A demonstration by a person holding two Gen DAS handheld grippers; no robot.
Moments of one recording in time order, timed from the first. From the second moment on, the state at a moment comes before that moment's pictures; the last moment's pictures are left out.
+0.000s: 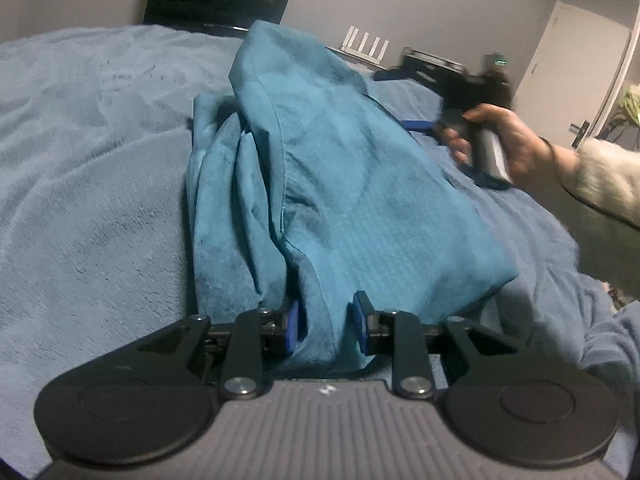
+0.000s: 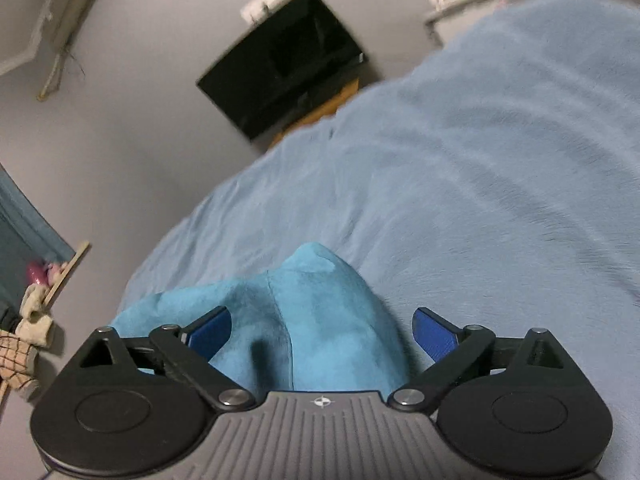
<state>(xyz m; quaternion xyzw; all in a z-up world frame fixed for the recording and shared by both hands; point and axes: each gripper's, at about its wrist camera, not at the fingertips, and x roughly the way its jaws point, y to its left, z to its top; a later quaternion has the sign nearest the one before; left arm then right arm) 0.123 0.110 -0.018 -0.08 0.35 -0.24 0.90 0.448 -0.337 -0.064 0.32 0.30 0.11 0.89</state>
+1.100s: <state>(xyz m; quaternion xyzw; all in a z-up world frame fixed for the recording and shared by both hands) -0.009 0.022 -0.005 0.10 0.28 -0.02 0.95 0.027 -0.264 -0.101 0.00 0.29 0.12 0.95</state>
